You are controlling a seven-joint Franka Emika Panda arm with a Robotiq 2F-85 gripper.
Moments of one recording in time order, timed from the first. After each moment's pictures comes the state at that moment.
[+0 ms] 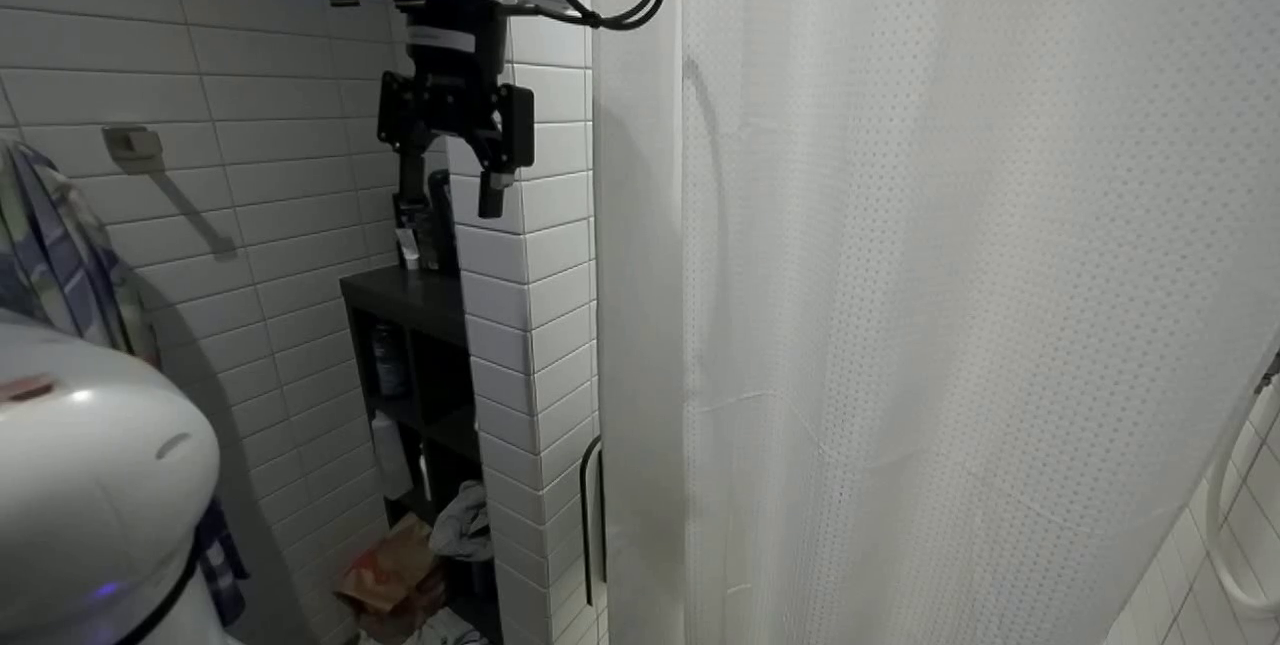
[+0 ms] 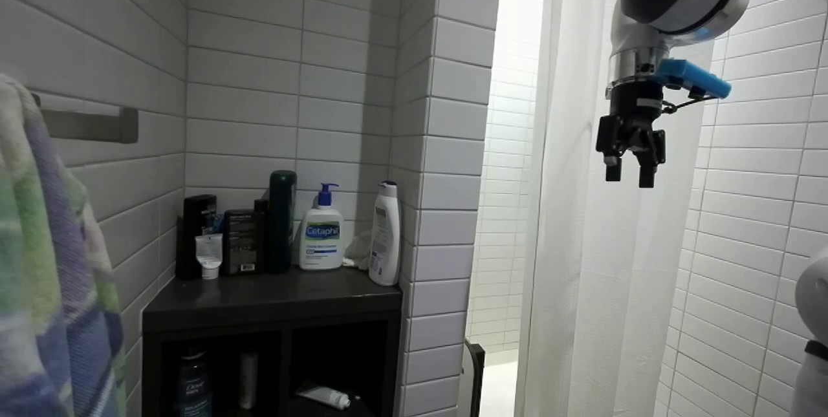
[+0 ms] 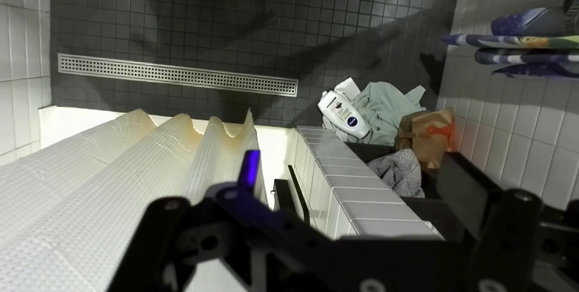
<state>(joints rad) -0.05 -0.76 -0.14 -2.39 -0.01 1.50 -0.07</state>
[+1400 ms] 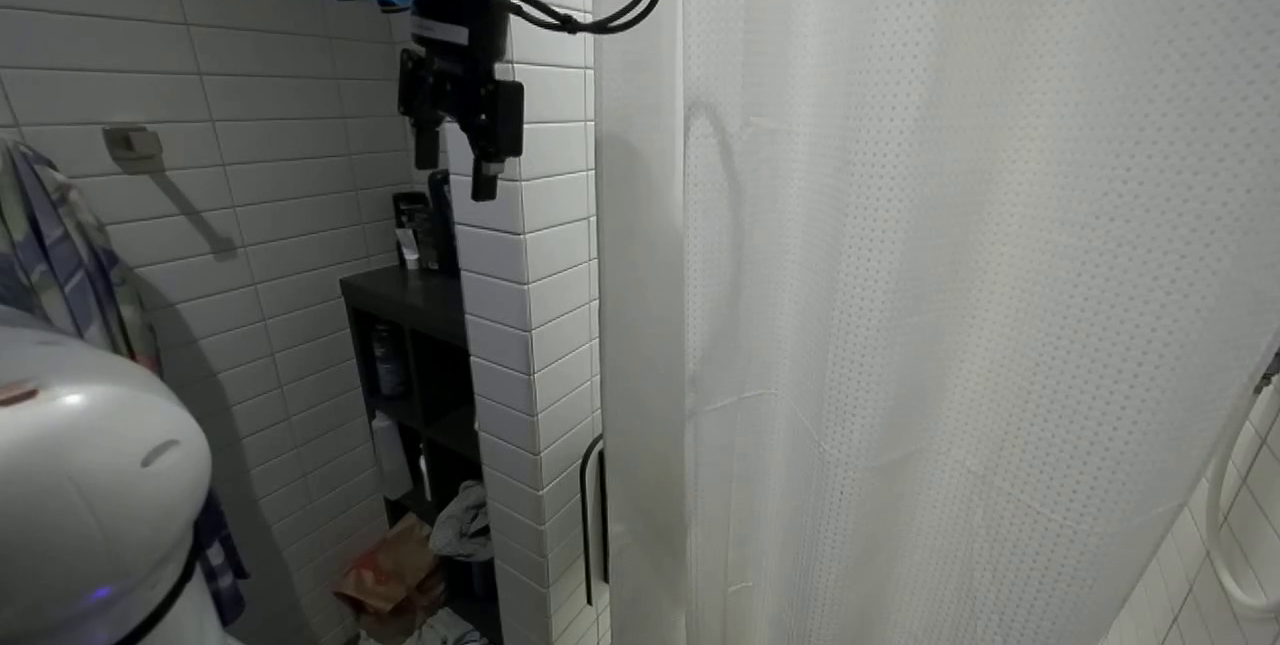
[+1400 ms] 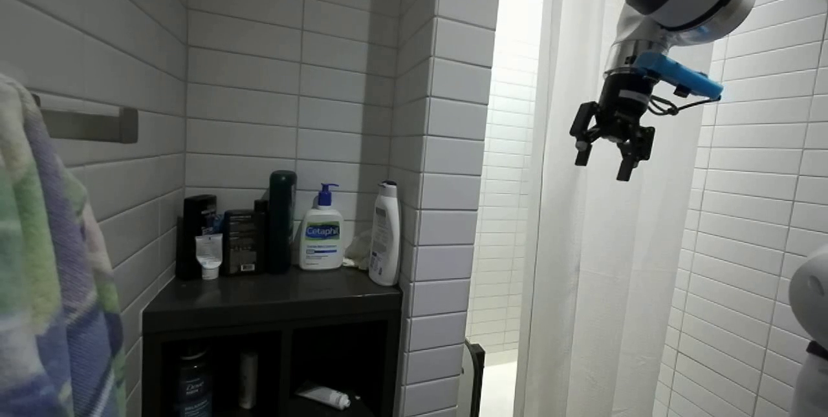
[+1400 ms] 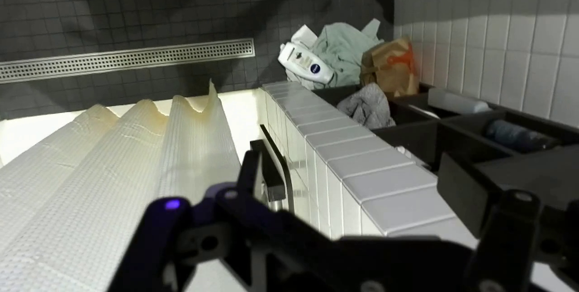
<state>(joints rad) -0.09 -0.77 -0.13 -2.40 0.14 1.63 0.10</state>
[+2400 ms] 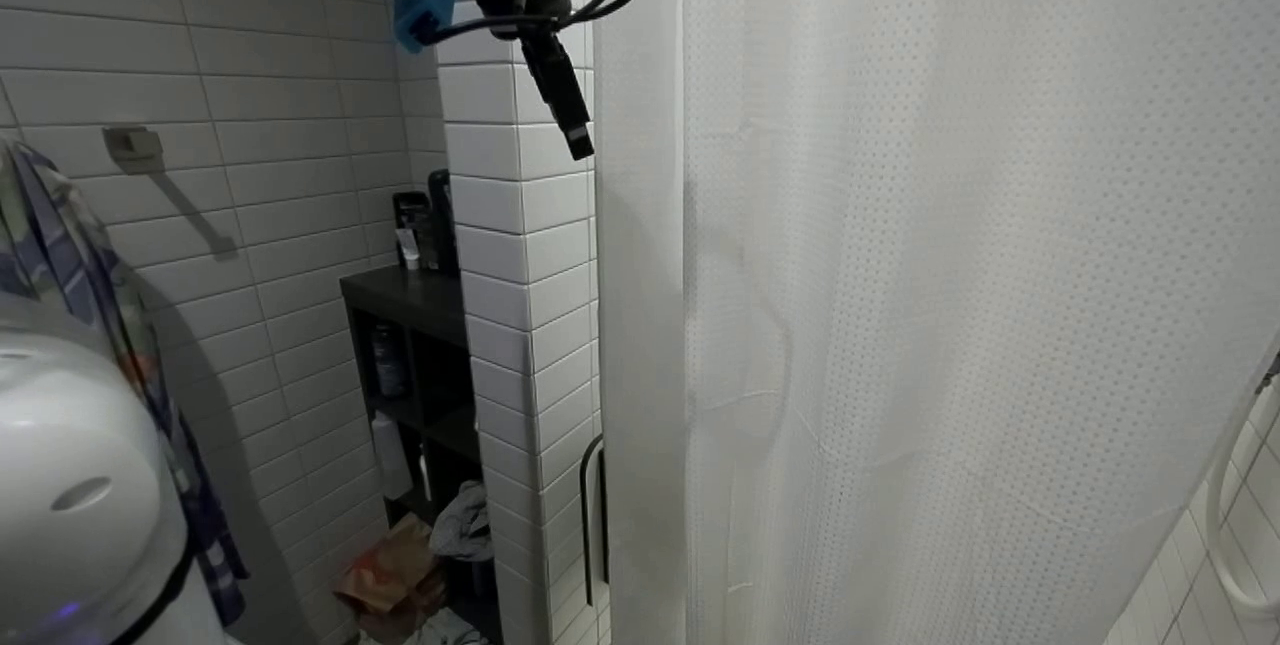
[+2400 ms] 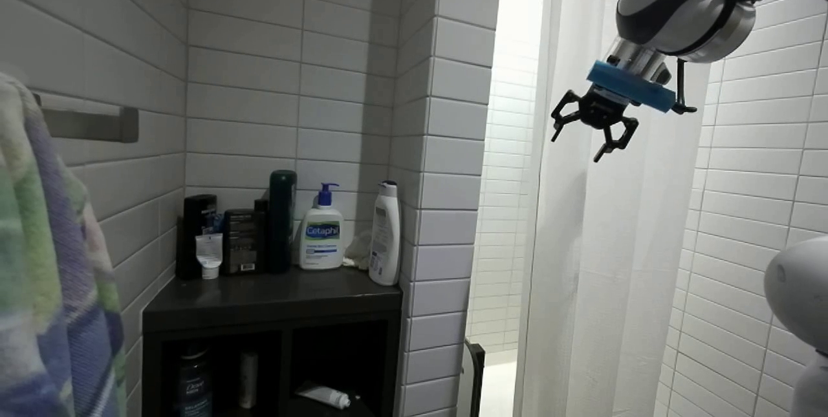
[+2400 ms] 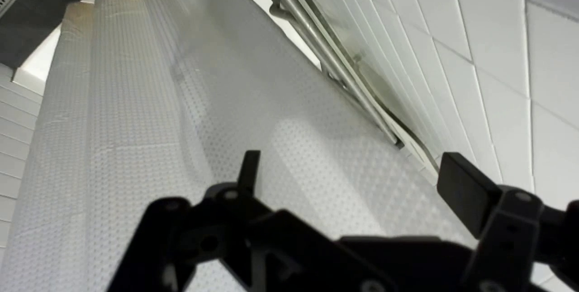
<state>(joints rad) -0.30 -0.80 0.01 -2.52 0.15 2.24 0.56</state>
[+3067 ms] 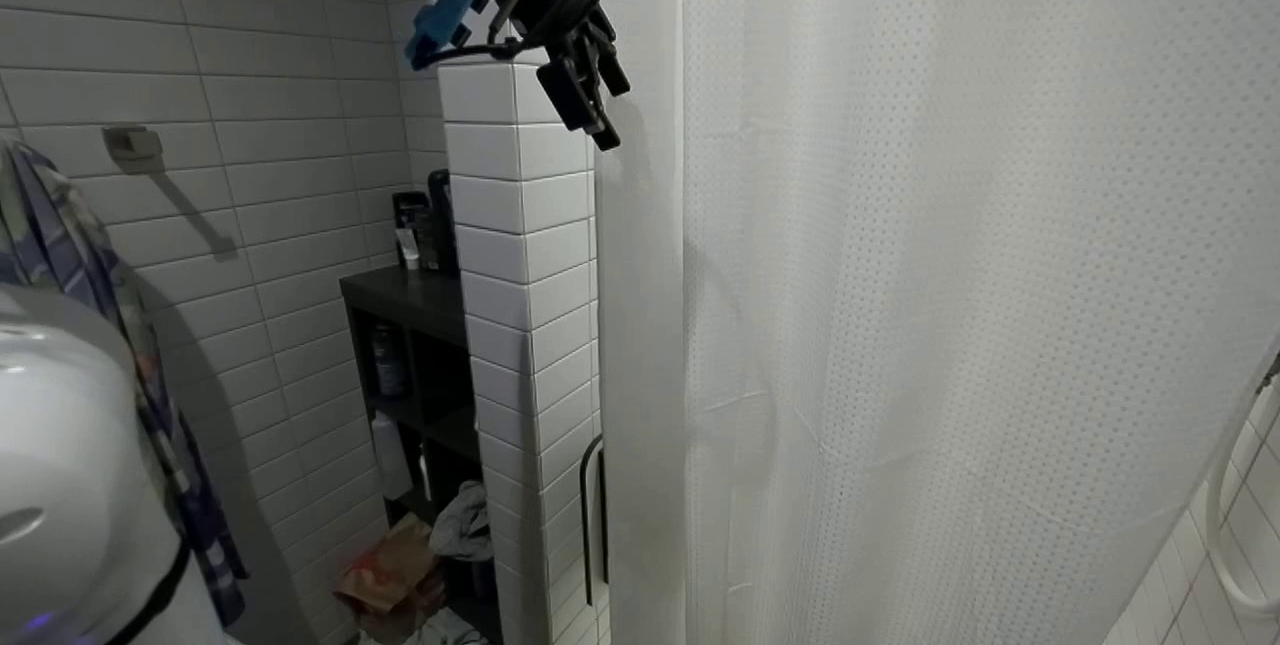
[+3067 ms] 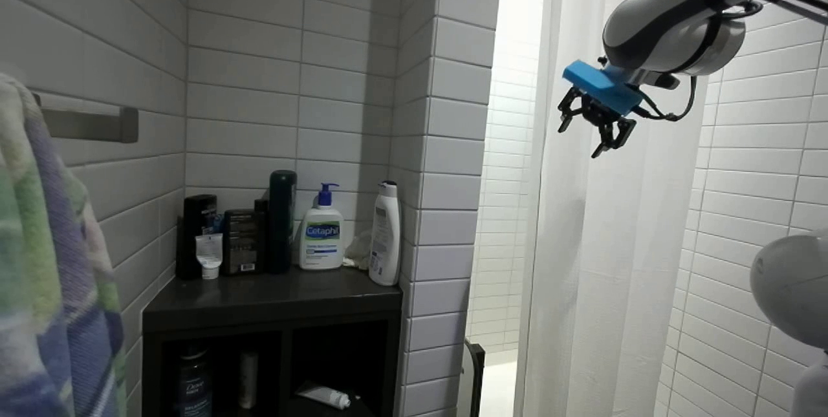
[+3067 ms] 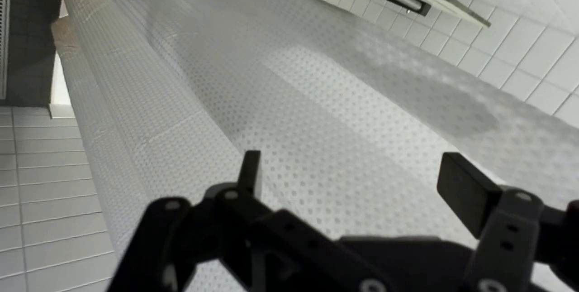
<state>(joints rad) -0.45 -0.81 0.13 -2.57 0.10 2.46 1.04</state>
